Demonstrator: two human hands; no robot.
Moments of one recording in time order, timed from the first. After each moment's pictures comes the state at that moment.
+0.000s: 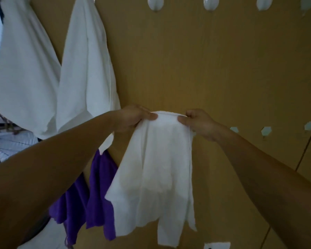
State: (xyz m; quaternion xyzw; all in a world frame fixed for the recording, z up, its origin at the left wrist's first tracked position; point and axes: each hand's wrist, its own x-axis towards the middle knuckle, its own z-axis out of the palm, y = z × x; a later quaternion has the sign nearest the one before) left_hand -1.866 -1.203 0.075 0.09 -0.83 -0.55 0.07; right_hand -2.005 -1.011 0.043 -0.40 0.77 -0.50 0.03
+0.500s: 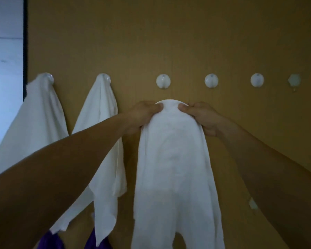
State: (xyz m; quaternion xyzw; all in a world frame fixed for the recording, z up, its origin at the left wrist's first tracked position) left_hand -1.908 -1.236 0.246 -0.01 -0.82 -0.48 0.31; right_hand -2.018 -1.061 0.241 -0.46 0.64 -0.61 0.01
